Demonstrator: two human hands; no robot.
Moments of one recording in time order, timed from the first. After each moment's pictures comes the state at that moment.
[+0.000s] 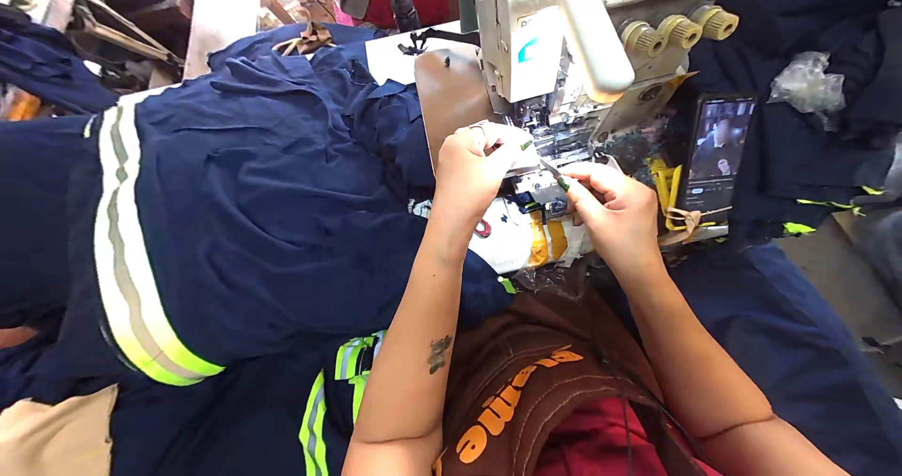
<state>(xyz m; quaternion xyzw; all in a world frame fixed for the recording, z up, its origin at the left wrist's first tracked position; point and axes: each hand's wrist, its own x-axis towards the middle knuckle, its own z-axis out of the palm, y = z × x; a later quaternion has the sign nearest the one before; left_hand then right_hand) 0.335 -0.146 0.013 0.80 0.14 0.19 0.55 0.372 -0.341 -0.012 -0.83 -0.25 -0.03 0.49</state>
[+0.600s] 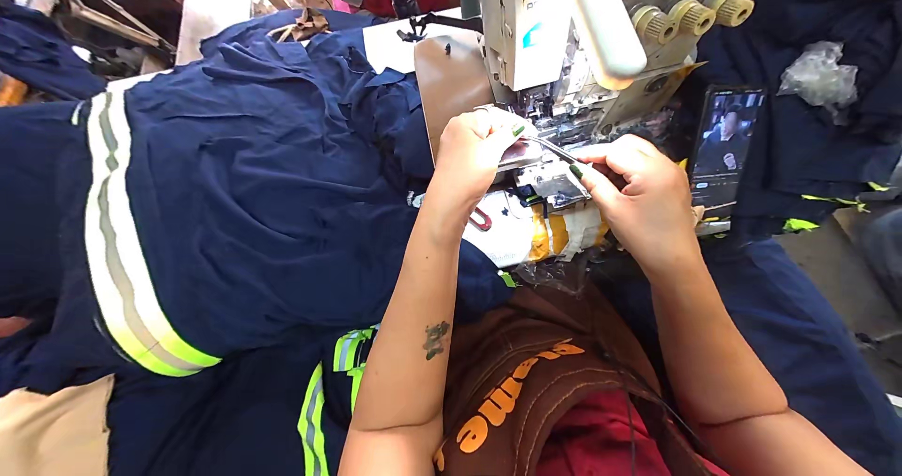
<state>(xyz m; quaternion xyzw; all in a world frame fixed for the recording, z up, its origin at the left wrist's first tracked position) 0.341 -0.138 0.016 0.78 0.12 0.13 0.60 0.380 -0.350 0.016 -0.87 -0.32 -0.08 0.37</state>
